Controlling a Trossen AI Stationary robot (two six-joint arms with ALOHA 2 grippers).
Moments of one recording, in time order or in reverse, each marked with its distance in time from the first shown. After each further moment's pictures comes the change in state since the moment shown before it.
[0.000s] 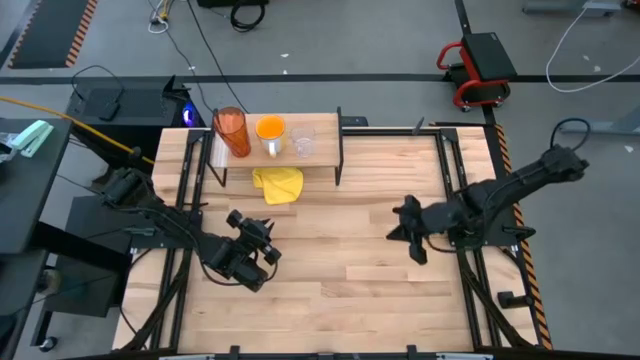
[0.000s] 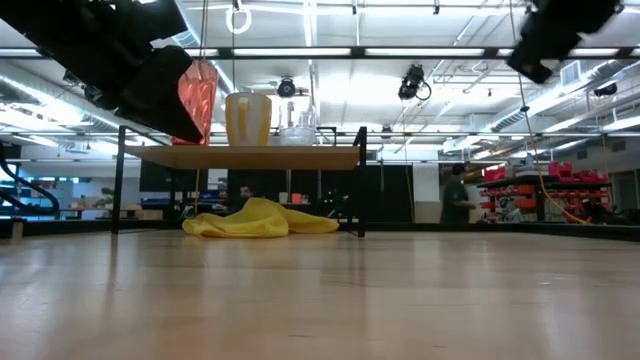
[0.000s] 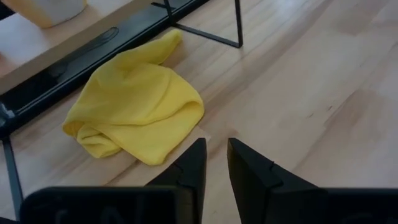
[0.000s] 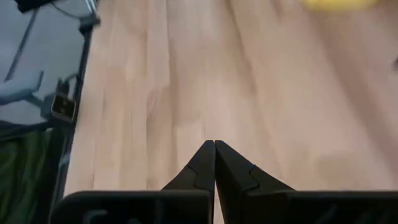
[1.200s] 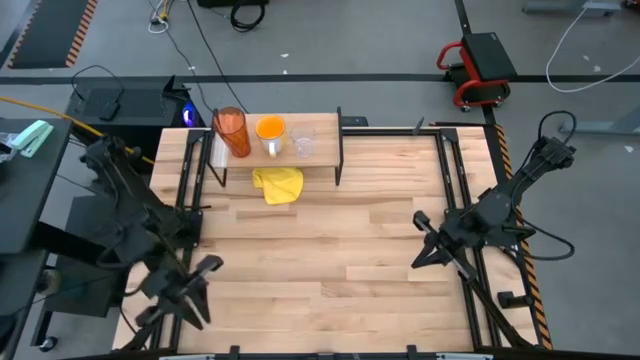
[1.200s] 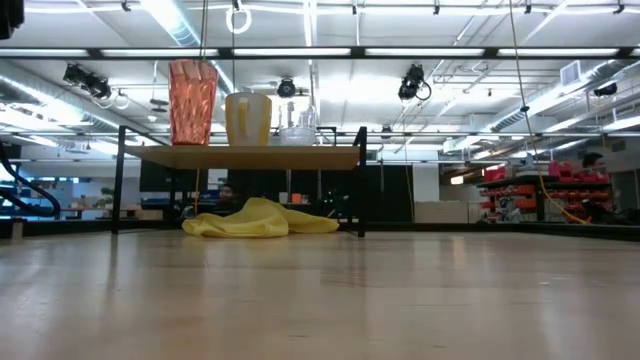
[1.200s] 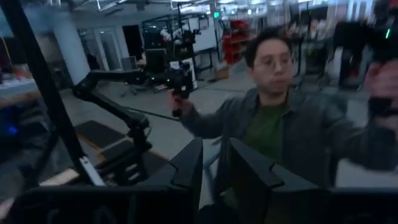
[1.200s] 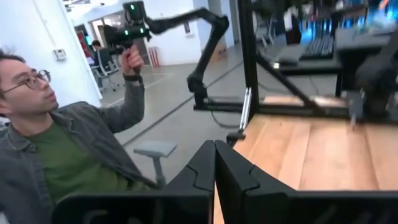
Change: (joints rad) left arm -0.361 -0.619 0.001 0.842 0.986 1.359; right arm 0.254 -0.235 -0.169 0.610 -0.109 -0.343
